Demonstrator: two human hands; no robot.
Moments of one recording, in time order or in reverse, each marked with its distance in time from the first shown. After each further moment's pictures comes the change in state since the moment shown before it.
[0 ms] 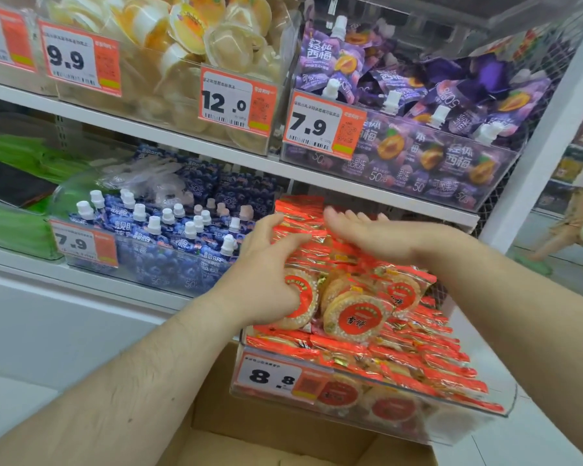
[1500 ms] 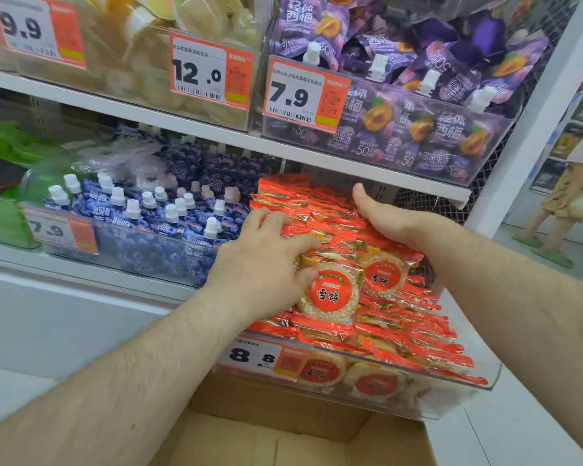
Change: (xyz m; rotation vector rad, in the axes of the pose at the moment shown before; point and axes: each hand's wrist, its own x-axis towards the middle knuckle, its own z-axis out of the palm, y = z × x) left_hand -0.001 0.025 0.018 0.536 -0.019 0.001; right_hand 0.044 0.078 0.002 0.300 0.169 0.269
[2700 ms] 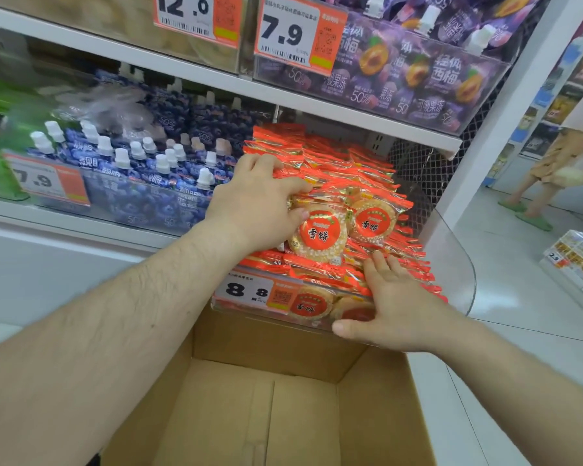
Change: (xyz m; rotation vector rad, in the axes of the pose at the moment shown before) left_hand 0.005 -0.004 0.003 -0.028 0.038 -0.003; right_hand -0.123 0.080 0.099 -0.572 -0.009 -0.129
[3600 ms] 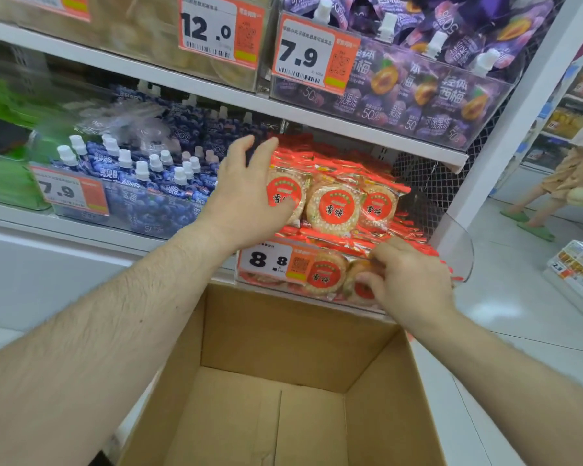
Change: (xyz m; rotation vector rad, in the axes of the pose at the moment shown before) left_hand 0.000 -0.033 -0.010 -0.429 0.190 -0.055; right_hand 0.025 -0.011 -0.003 -0.066 0.891 -0.111
